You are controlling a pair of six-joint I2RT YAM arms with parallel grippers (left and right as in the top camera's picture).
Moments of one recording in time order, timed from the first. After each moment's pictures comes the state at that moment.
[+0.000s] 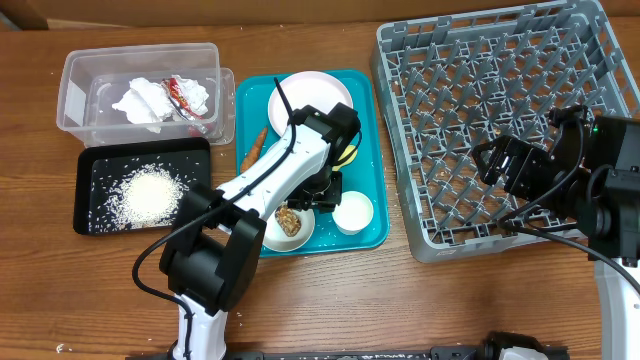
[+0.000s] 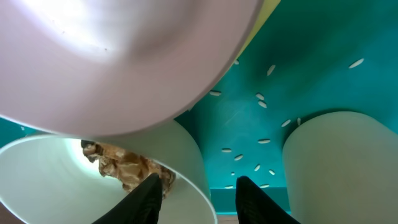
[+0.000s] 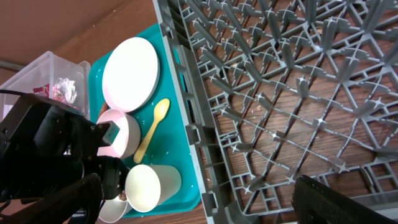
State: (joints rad) left arm -0.58 2.05 1.57 -1.24 0.00 -0.53; right arm -0.15 1.11 1.26 -1.06 -0.40 0.28
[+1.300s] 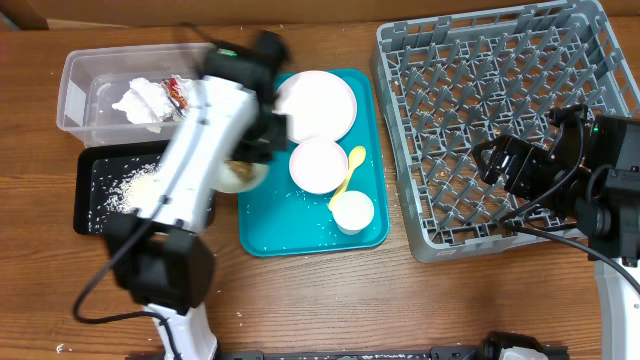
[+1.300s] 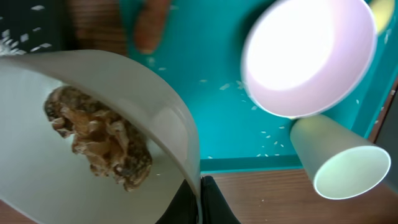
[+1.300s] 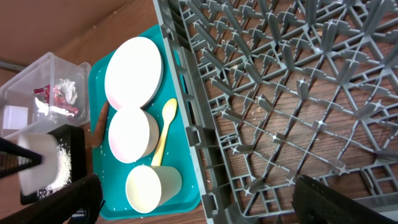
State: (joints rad) left arm -0.22 1.96 1.93 -1.56 0.08 -0.31; right arm -0.15 1.11 1.26 -1.06 -0.40 0.28
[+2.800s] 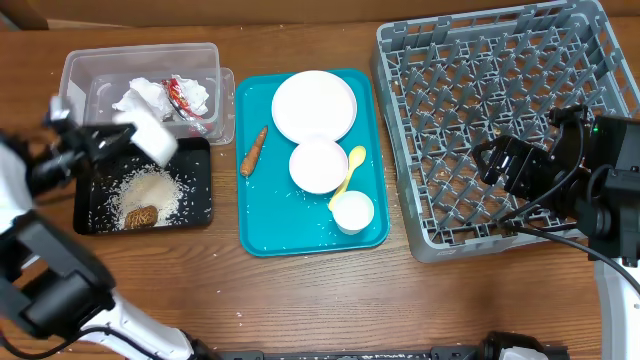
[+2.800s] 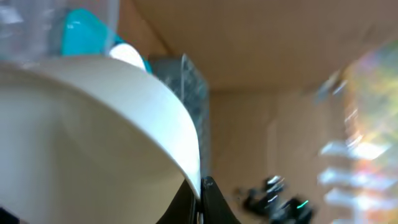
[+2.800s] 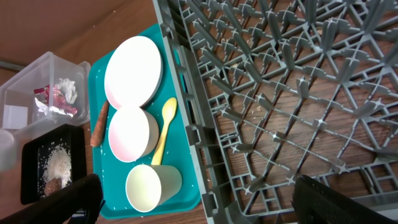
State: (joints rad) left arm 0.65 1.97 1.66 -1.48 1.35 0.38; right arm -0.15 1.11 1.26 -1.06 -0.40 0.28
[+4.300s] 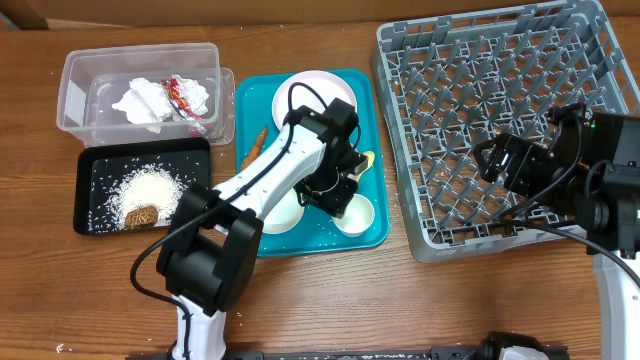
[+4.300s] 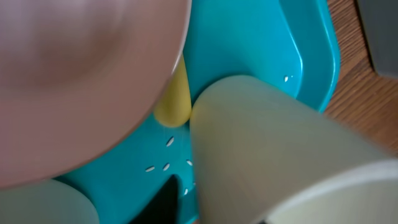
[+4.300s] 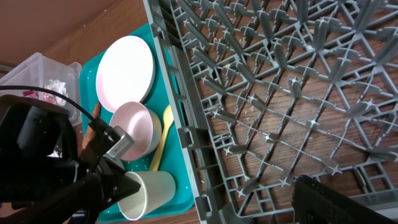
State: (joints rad) left arm -0.56 2.05 1.56 -1.15 0.29 0.04; right arm -0.15 1.13 1.26 -1.06 -0.38 0.28
